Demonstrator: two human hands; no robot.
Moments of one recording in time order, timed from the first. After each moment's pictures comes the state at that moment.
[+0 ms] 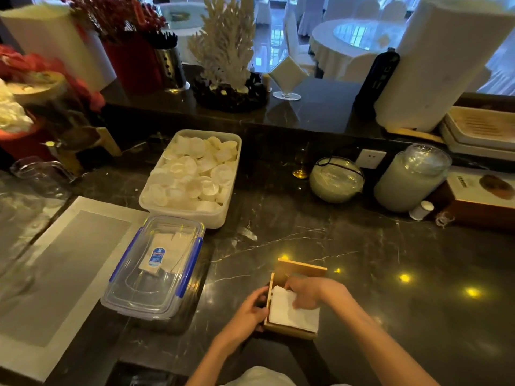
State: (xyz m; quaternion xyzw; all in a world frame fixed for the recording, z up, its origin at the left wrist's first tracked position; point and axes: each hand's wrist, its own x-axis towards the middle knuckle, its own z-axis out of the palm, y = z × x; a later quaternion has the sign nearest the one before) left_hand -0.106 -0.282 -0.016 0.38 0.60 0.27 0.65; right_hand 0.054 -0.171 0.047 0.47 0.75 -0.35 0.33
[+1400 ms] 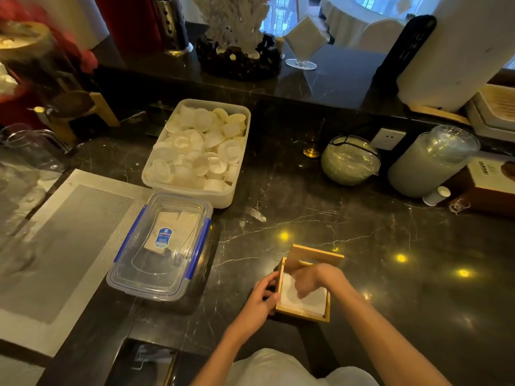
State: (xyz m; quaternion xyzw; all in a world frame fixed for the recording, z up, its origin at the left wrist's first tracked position) left_hand -0.107 -0.291 -0.045 0.39 0.59 0.32 0.63; right_hand 0.023 -0.165 0.023 0.46 0.69 -0.35 0.43
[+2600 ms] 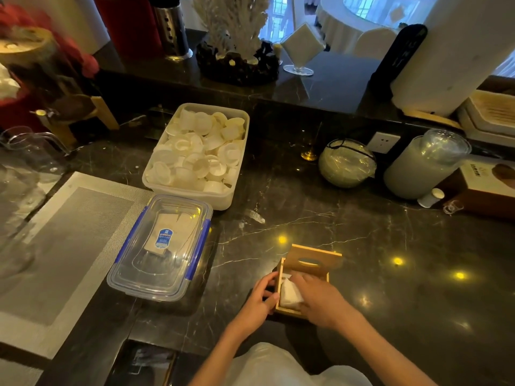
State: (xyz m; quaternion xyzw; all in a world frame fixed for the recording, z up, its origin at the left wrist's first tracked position) left_hand -0.109 -0.292 -0.033 0.40 0.58 0.30 0.64; right_hand 0.061 -0.231 0.031 0.49 0.82 -0.25 0.16
